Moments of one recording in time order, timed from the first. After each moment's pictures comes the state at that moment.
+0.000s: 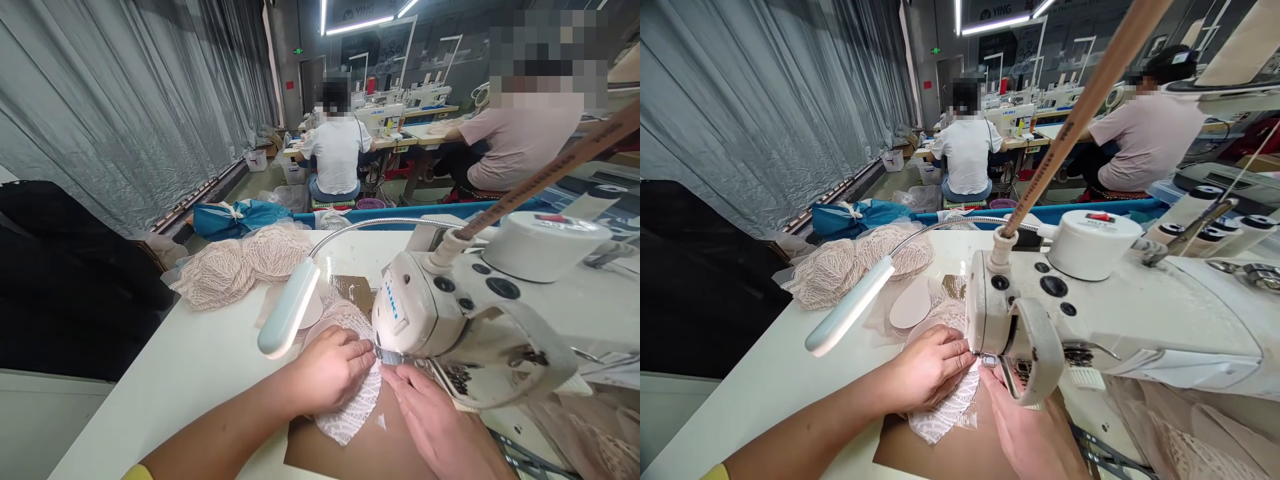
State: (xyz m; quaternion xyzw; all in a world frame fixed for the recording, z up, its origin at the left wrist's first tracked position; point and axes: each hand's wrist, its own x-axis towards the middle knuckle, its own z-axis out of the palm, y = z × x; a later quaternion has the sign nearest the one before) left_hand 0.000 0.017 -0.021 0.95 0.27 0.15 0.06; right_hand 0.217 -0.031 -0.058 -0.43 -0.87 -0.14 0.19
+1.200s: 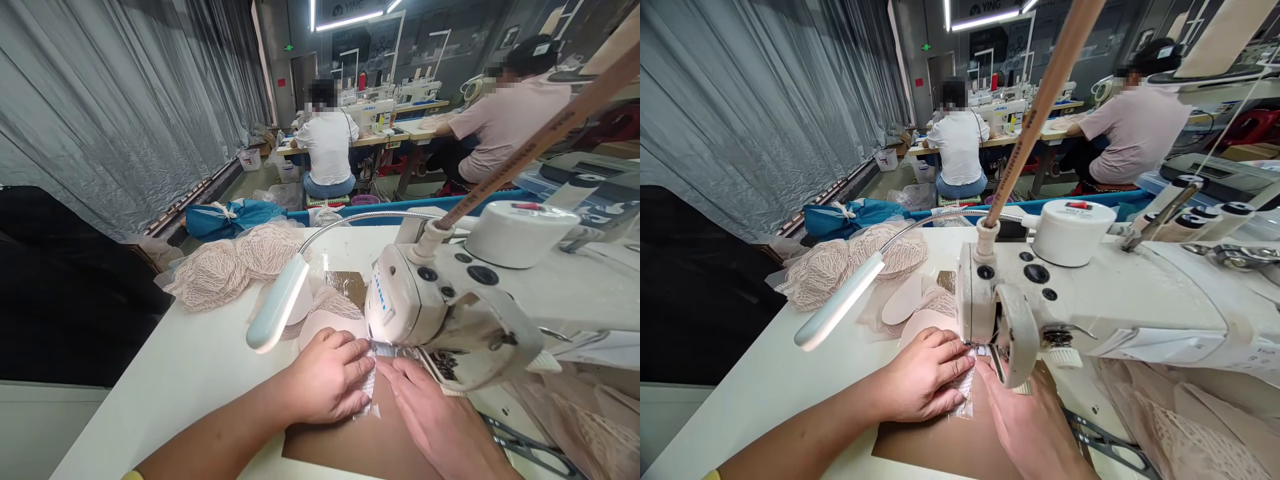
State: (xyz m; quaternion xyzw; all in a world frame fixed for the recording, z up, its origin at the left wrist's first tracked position) left_hand -0.002 0.004 -0.019 0.95 0.27 0.14 0.10; right_hand 0.219 -0.038 -0.059 -0.45 -0.86 -0.14 0.19
